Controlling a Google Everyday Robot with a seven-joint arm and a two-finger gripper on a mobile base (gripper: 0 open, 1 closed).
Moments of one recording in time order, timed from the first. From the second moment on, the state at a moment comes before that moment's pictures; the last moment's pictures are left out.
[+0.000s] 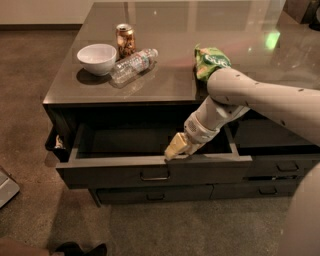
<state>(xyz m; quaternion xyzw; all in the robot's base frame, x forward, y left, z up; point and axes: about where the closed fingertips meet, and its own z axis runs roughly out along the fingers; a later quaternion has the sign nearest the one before) 0.552 -0.069 0.681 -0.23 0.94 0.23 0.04</state>
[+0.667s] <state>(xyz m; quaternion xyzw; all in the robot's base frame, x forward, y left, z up) 0.538 -0.072 0.681 -0.28 0.93 0.25 -0.01</state>
